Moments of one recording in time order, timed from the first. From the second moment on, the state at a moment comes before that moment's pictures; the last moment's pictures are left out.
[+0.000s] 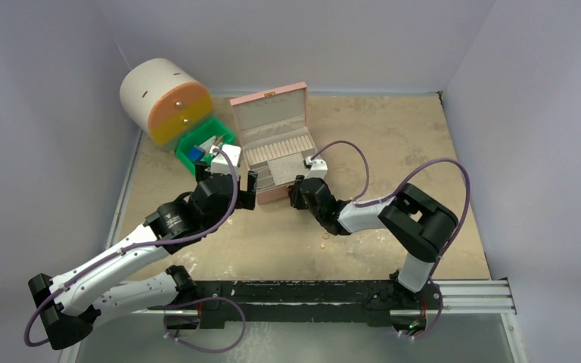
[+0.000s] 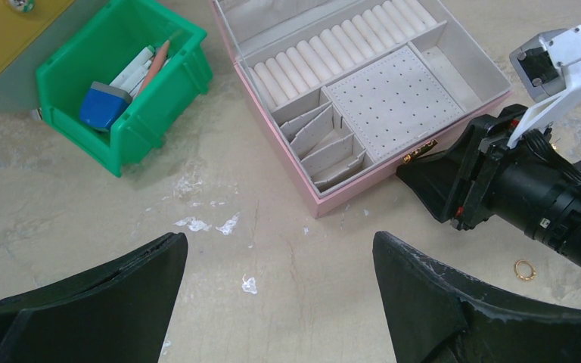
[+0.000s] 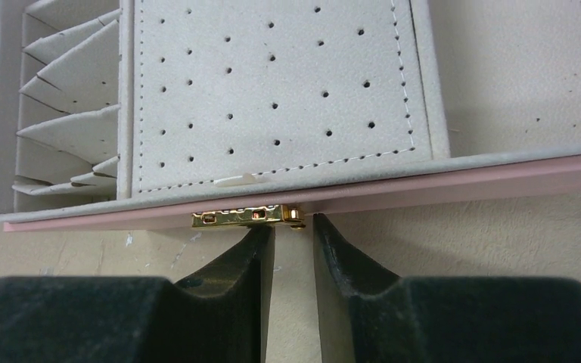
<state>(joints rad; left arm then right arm) -0.90 0.88 0.89 -0.54 -0.64 -0.33 0.86 1.76 0.73 0.49 0.37 0.64</state>
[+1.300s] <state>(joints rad) -0.90 0.90 0.89 -0.54 -0.64 -0.33 0.74 1.31 0.75 0.17 0.31 0.36</state>
